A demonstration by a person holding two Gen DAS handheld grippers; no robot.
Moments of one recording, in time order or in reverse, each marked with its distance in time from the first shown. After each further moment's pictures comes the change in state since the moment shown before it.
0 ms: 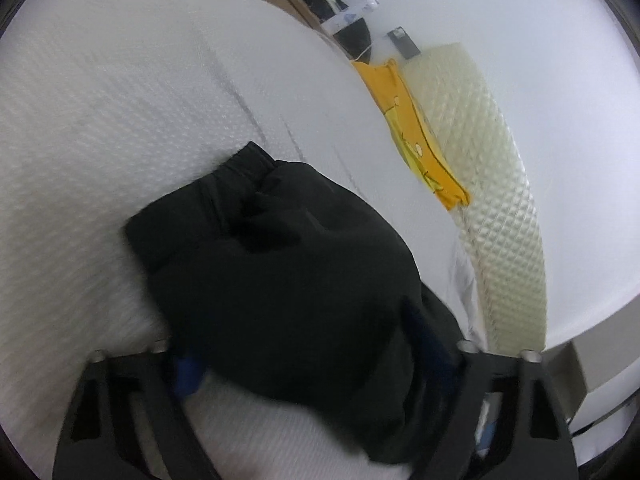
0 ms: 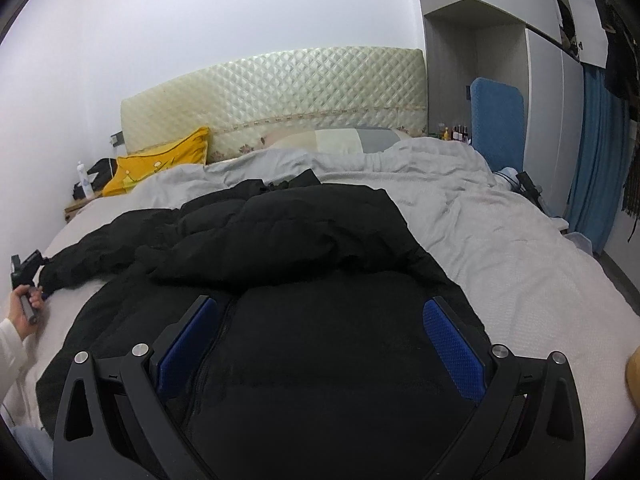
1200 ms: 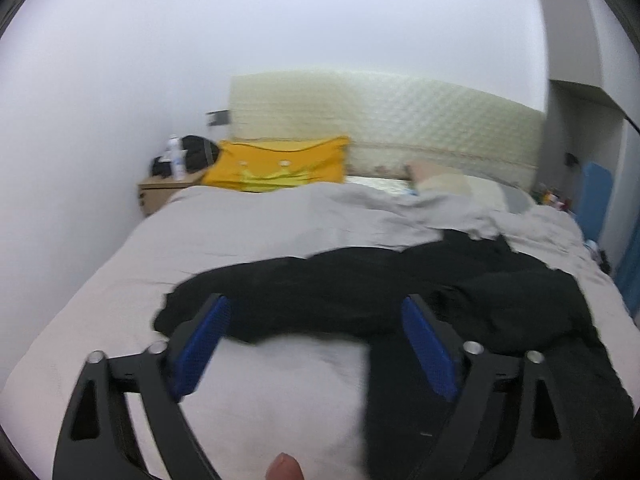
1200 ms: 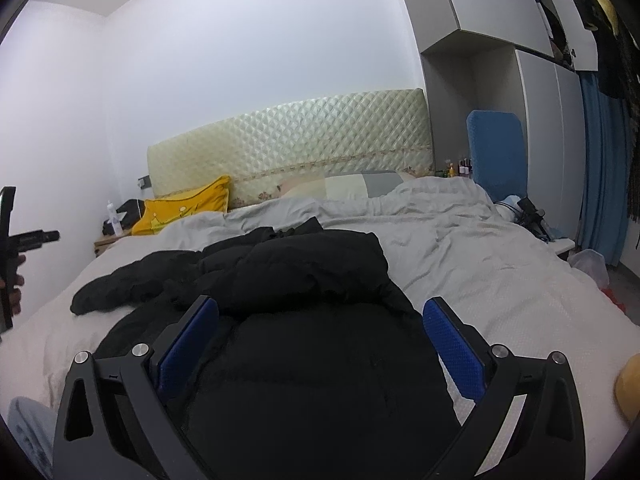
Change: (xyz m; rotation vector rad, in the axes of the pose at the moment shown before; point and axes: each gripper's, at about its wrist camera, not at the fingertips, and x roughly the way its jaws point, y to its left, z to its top) left arm -0.238 -0.307 -0.265 1.007 -0.163 0.228; right arm -0.073 -0.063 0.000 0.020 -0.166 0.112
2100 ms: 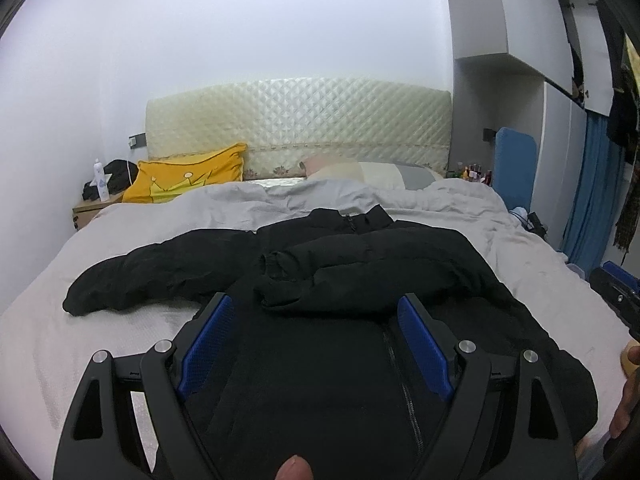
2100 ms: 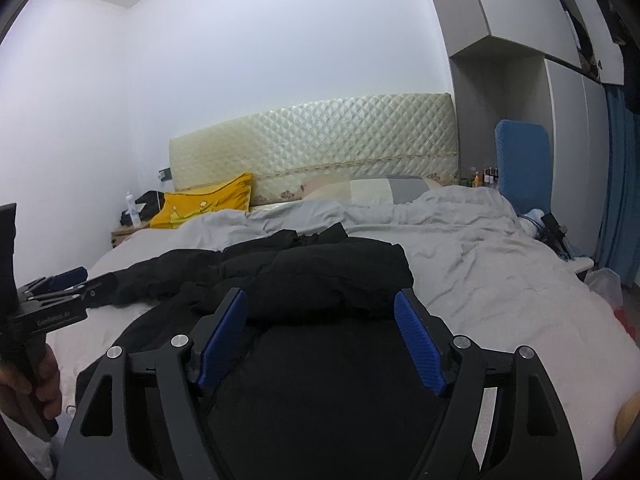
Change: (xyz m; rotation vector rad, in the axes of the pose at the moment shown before) left arm -0.086 -0.226 -0.102 0.128 -0.060 -0.236; right arm 0.009 0.014 0.025 -0.043 0.008 0.074
